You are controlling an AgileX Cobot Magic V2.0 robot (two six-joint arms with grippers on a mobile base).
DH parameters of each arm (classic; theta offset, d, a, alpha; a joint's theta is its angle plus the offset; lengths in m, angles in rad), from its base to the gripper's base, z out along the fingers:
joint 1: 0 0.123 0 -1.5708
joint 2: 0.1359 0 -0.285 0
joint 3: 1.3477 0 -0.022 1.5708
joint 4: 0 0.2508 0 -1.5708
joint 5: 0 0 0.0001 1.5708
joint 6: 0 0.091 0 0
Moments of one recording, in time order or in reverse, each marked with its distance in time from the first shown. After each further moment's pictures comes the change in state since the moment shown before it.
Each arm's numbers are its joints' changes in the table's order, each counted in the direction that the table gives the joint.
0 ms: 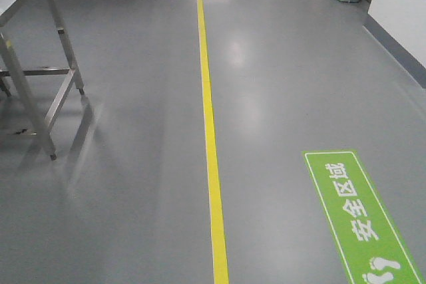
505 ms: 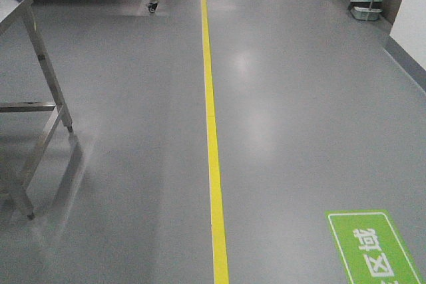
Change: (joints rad) left arm 0.000 0.000 0.000 0.000 0.000 0.000; right arm 0.000 0.000 0.000 0.000 0.001 0.000
